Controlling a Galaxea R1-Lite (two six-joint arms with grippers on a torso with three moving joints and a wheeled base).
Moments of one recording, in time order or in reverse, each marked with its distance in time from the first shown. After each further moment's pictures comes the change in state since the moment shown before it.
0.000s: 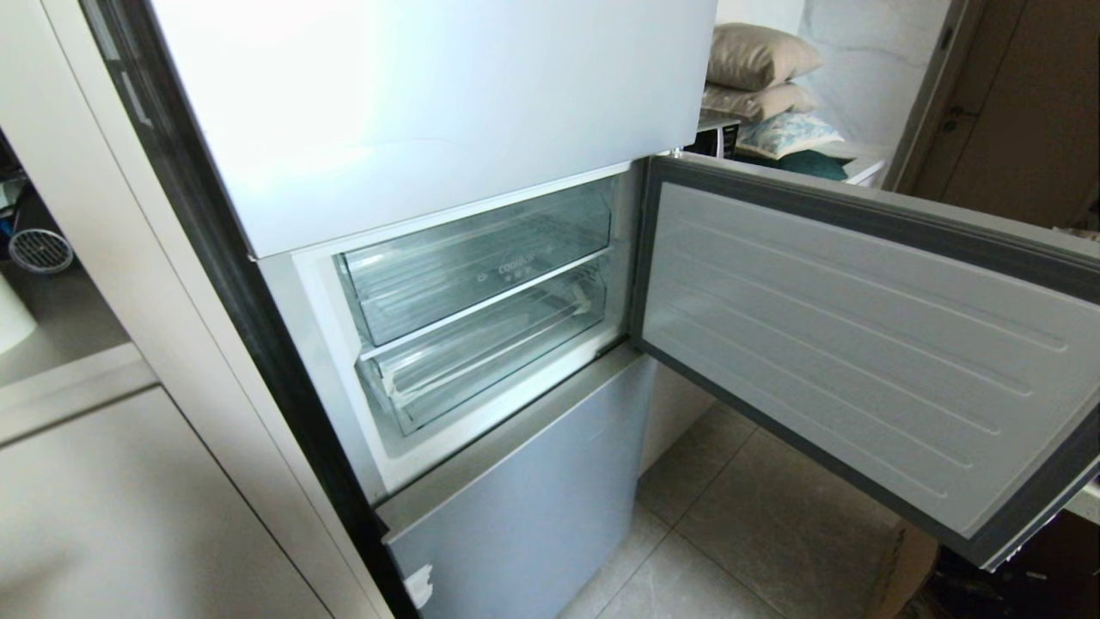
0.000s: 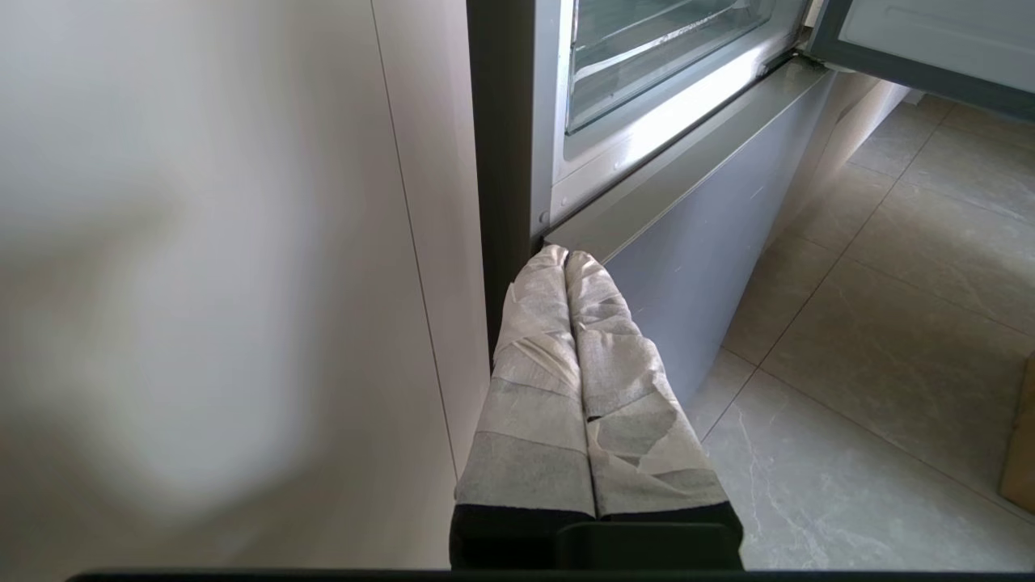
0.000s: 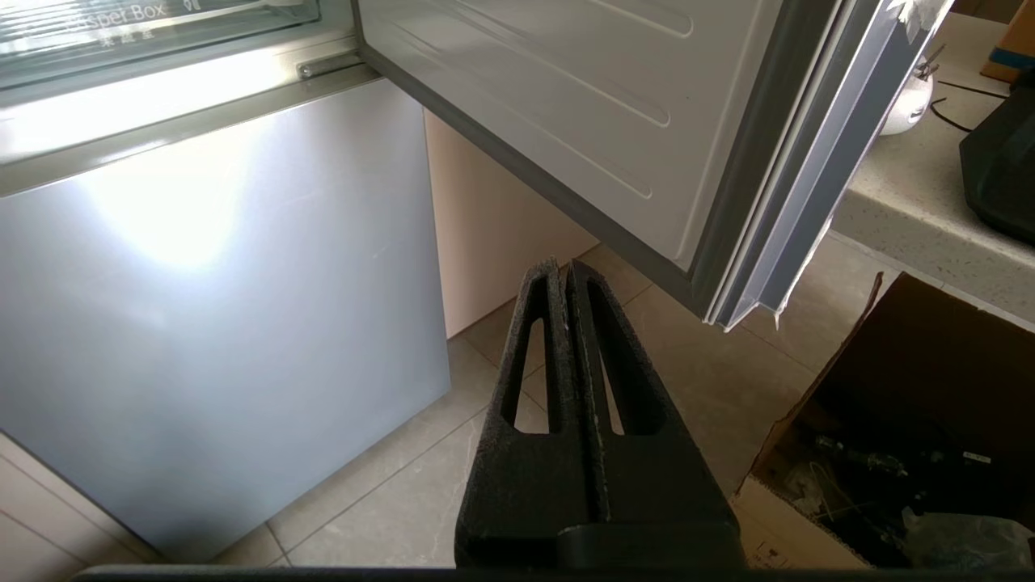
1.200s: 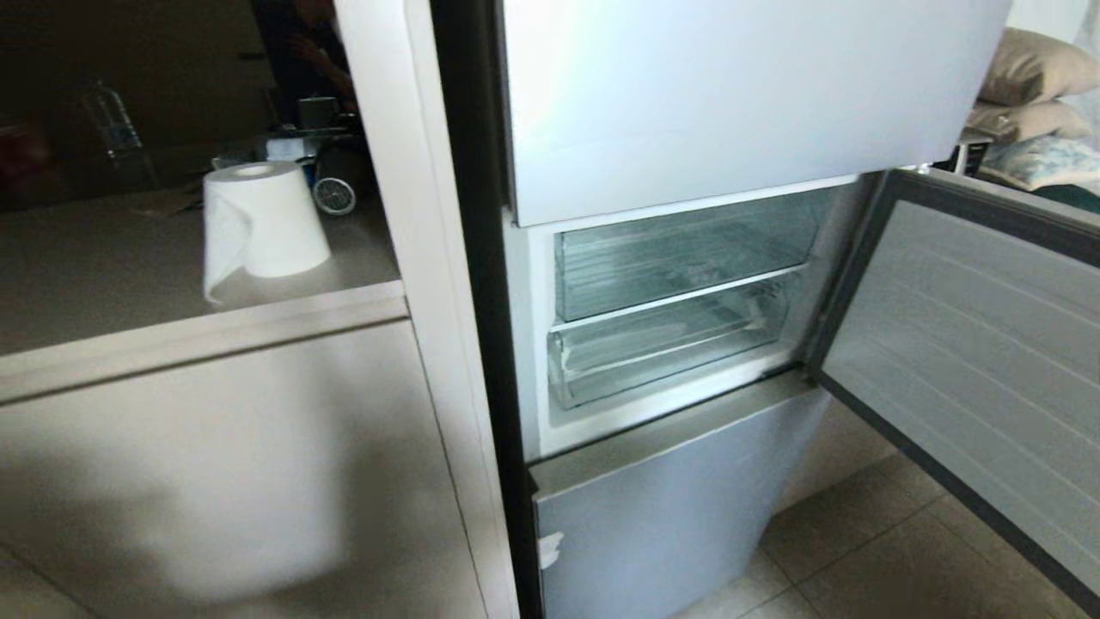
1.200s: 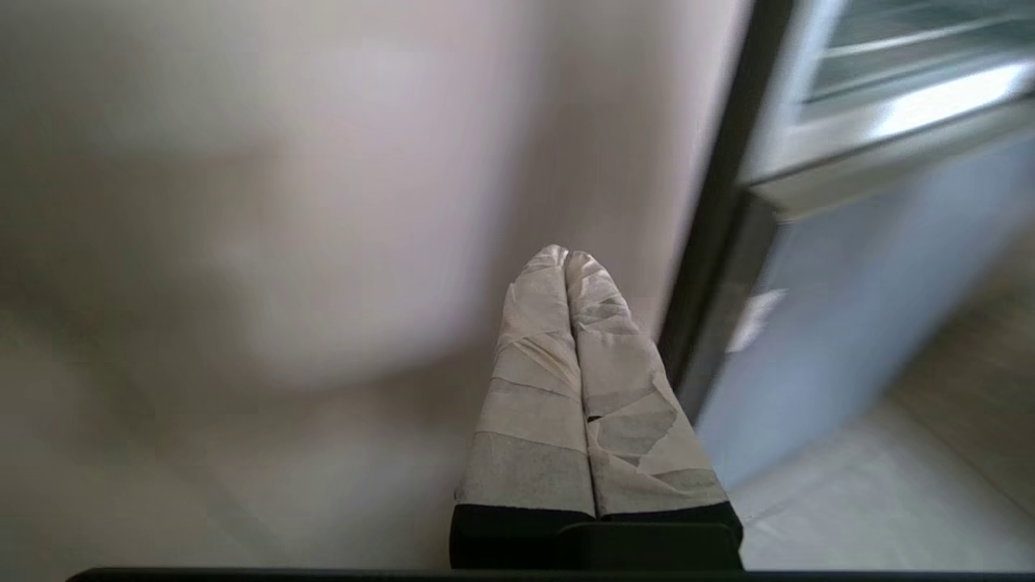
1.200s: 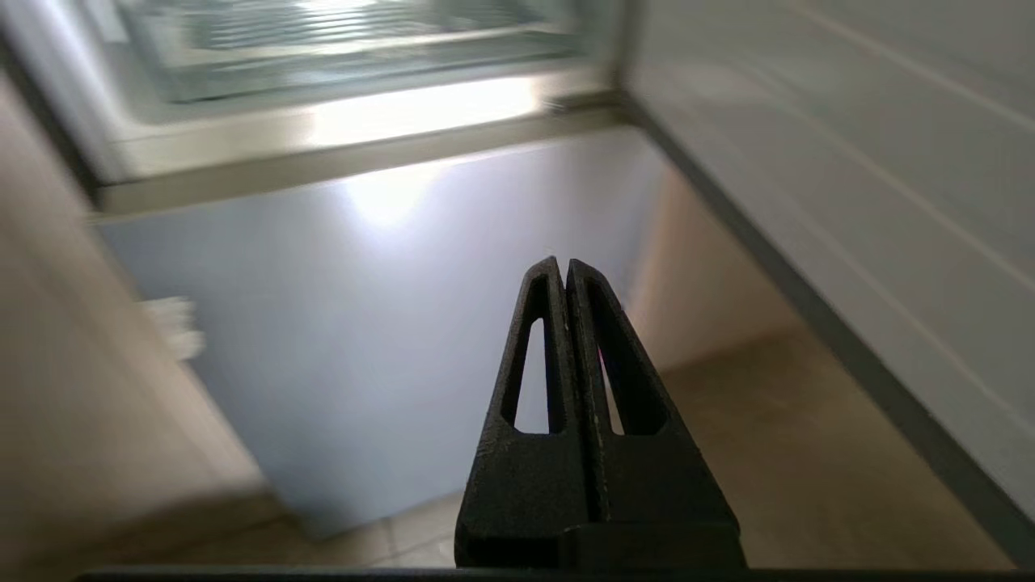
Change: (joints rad) left arm 0.000 0.000 0.000 0.000 0.000 0.000; right arm 0.000 0.000 0.000 0.001 0.000 0.003
